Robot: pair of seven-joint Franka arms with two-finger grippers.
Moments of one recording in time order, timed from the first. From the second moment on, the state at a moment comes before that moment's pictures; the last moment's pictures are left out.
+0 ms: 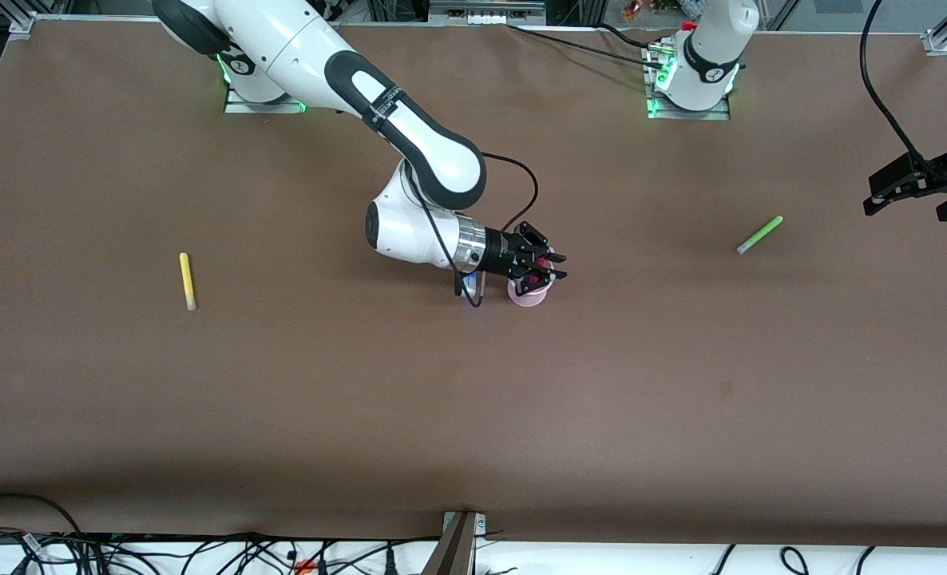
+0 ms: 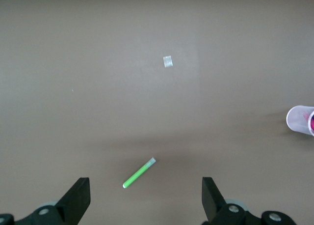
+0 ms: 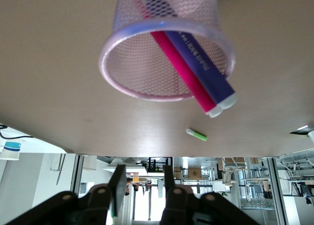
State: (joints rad) left arm -0.04 -0.01 0.12 -1.64 -0.01 1.64 0.15; right arm 0.55 0.86 0.34 -1.36 1.26 2.63 1.20
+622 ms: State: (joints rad) left arm 0.00 -0.01 0.13 -1.64 -0.01 1.63 0.15; right arm 0.52 0.70 0.26 -1.41 0.85 2.61 1.21
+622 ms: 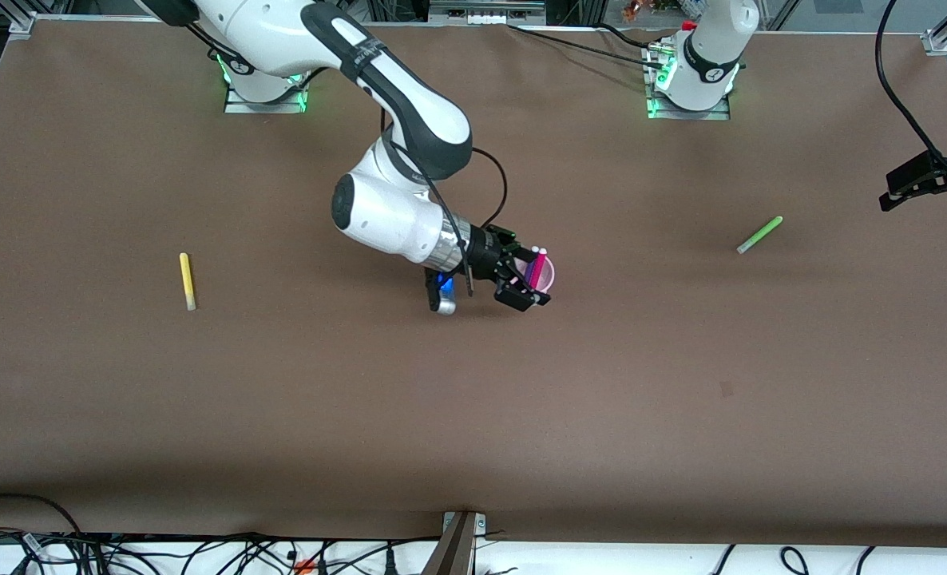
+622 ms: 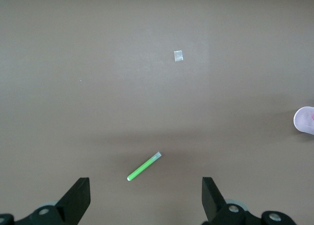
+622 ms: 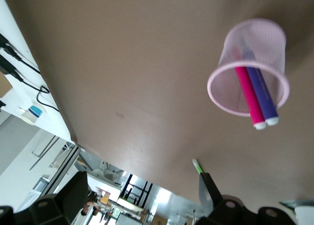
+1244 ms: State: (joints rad) left arm 0.02 0.00 0.13 -1.64 -0.01 1.63 0.15; right arm 0.52 0.40 -0.16 -1.49 0.77 1.96 0.65
